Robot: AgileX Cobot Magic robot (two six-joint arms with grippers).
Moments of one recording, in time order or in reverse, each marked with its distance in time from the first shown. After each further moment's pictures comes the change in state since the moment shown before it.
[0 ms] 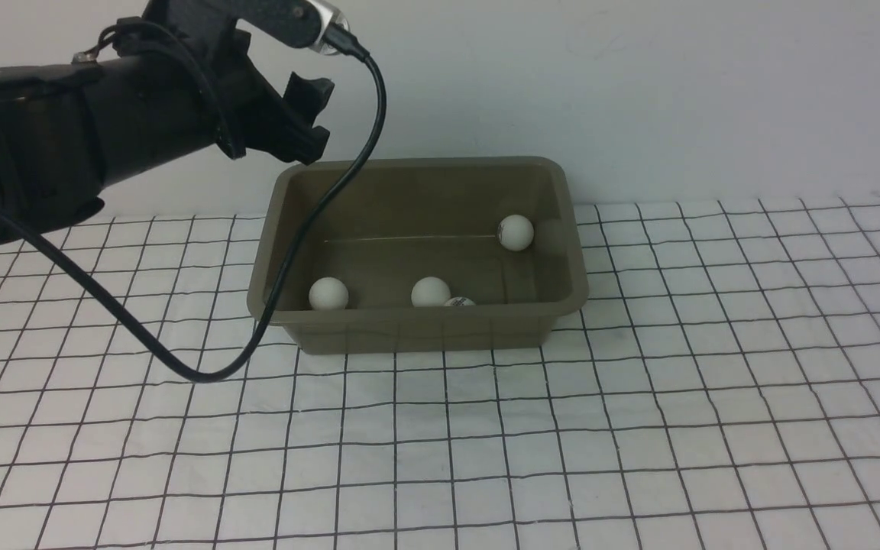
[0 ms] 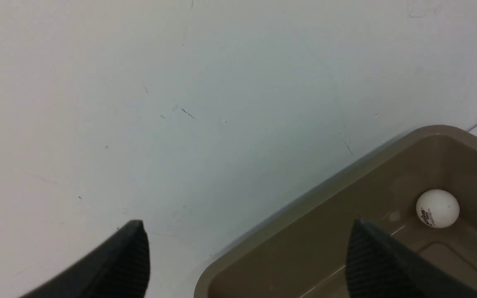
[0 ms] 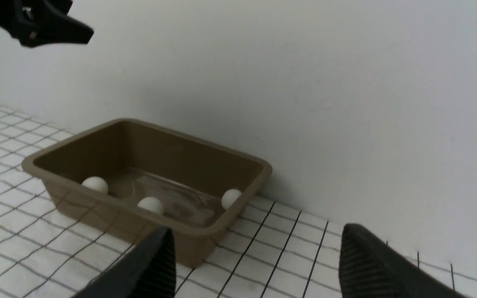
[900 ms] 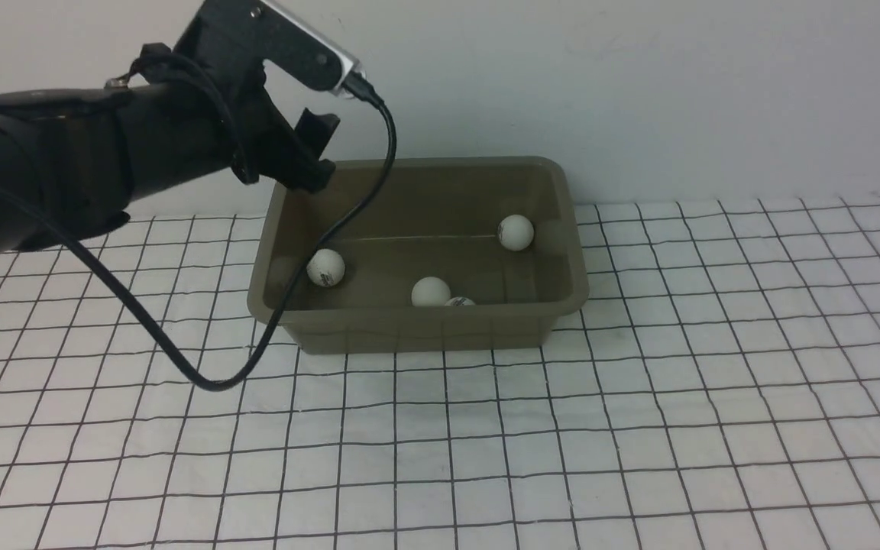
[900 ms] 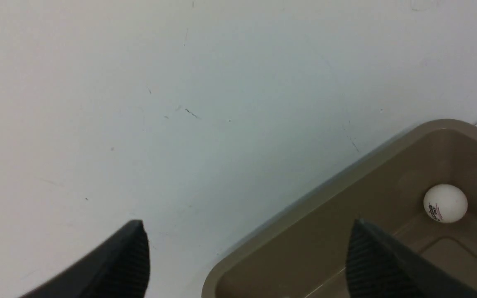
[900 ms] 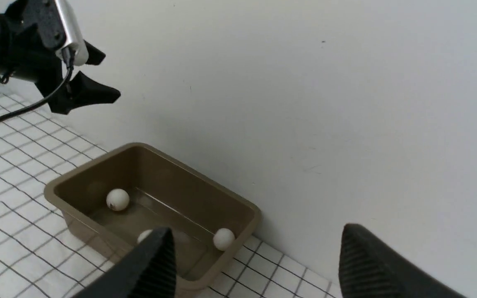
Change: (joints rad) right arm 0.000 0.219 -0.592 -0.075 0.344 -0.003; left arm 0.000 0.000 0.000 0.002 0.000 0.023
